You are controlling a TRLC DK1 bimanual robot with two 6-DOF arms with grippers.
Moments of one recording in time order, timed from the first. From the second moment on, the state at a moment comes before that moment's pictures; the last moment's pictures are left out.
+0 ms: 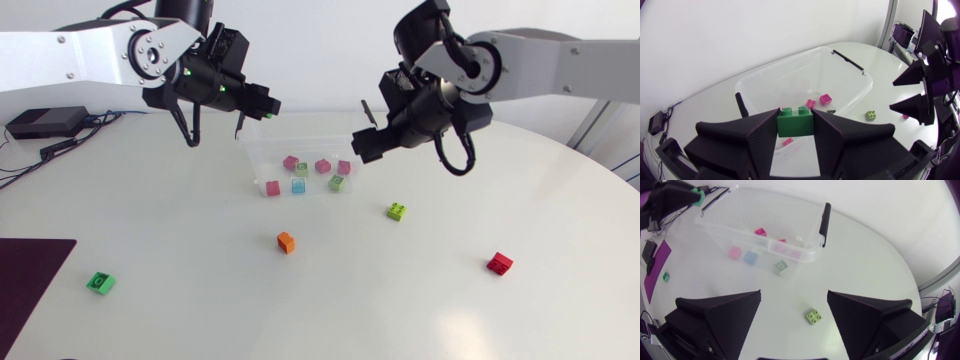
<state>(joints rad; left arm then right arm) -0.35 1.79 1.50 -0.35 0.10 0.13 0.44 1.70 1.37 -0.57 0.11 0.00</state>
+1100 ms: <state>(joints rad) -0.38 1.56 1.26 -0.56 0.17 0.45 0.19 2.04 1.30 -0.50 -0.13 -0.57</state>
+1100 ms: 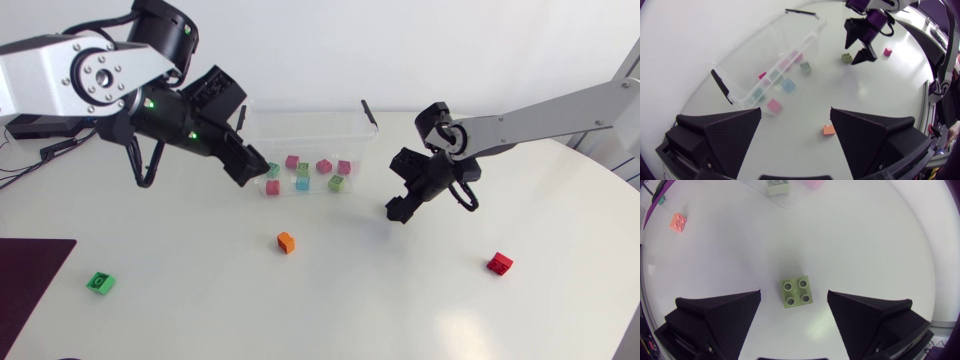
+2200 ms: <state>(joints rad) -0.49 1.91 1.12 -0.39 0.17 0.56 0.27 1.78 1.40 -0.73 -0.20 -0.62</state>
